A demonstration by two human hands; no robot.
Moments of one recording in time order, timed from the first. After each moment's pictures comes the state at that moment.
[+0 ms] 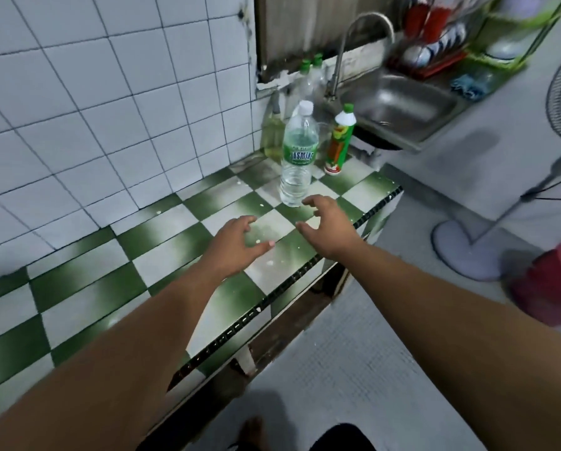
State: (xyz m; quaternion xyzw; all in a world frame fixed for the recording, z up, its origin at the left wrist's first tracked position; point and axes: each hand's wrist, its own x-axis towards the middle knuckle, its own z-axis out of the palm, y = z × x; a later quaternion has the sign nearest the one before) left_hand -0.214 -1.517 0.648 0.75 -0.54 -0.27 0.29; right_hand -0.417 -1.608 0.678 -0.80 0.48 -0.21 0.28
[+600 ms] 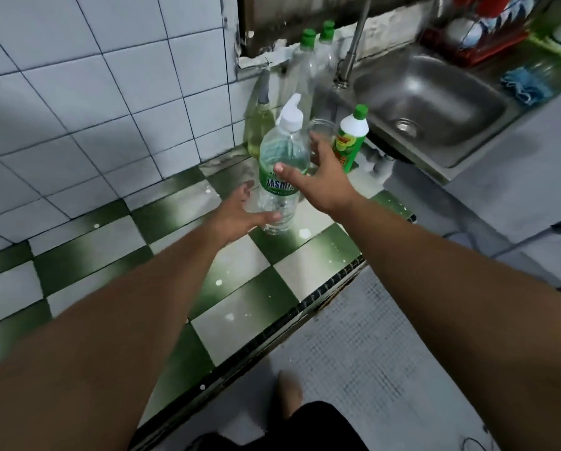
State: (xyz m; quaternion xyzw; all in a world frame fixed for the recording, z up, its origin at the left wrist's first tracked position) left_hand -0.199 -1.755 0.600 0.72 -0.42 -0.42 0.36; right_hand -0.374 -1.843 0.680 -0.70 0.41 -0.29 0.51
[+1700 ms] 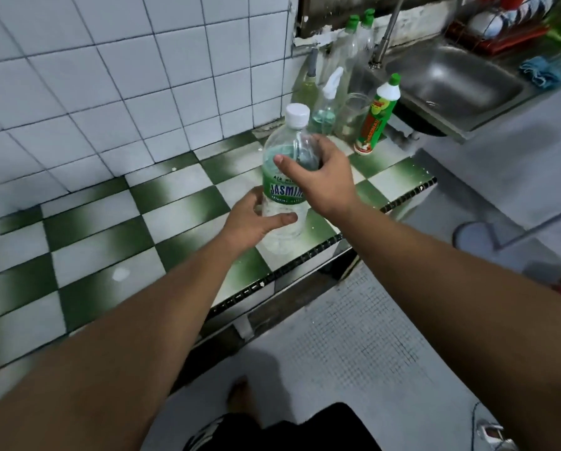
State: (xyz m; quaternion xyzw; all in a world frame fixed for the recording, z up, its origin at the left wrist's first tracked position) left_hand -0.222 -1.536 0.619 0.65 -0.38 -0.43 0.50; right_hand -0.359 -1.624 0.706 -0.68 0.36 -0.36 0.53
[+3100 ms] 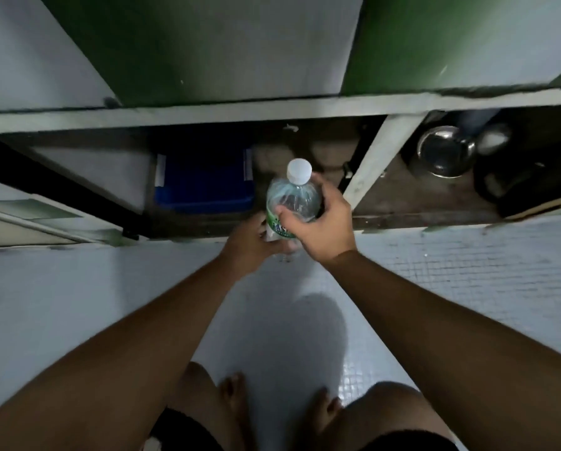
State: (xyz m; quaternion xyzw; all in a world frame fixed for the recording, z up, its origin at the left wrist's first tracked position) left_hand -0.243 -1.202 0.135 0.77 -0.17 -0.38 0.49; right_hand -0.325 -1.342 0.190 -0.75 0.29 -0.16 0.57
